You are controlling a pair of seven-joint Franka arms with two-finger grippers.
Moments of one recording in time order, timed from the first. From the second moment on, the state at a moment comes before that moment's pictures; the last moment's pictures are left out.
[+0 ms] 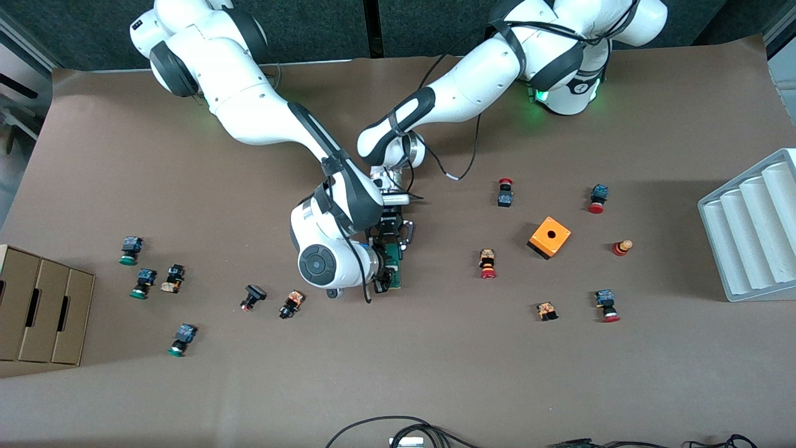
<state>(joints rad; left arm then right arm) -0.77 1.03 -0.37 -1.59 2.01 1.89 -2.47 0.63 0.88 -0.07 -1.21 0.48 1.98 1.82</state>
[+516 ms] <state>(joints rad) -0.77 1.03 -0.37 -1.59 2.01 1.89 -2.47 0.65 0.86 -0.07 -1.24 0.45 1.98 1.82</state>
